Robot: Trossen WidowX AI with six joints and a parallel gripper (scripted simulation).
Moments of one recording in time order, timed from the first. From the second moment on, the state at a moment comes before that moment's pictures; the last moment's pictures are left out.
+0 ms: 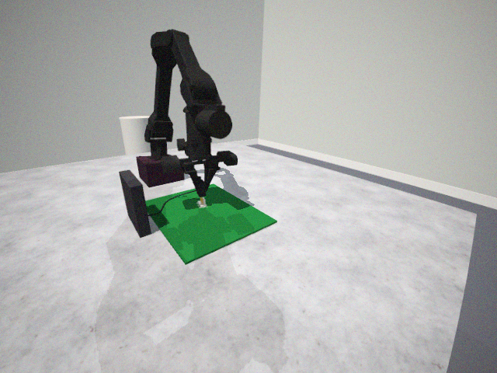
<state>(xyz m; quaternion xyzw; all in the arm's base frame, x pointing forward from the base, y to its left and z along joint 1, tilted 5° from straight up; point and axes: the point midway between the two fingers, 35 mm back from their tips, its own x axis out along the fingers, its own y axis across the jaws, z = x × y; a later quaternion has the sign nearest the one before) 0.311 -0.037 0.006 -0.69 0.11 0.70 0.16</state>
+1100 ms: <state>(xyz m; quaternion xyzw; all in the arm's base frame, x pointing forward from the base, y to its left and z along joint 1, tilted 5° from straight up) 0.311 -0.036 -0.002 -0.69 0.11 0.70 0.16</state>
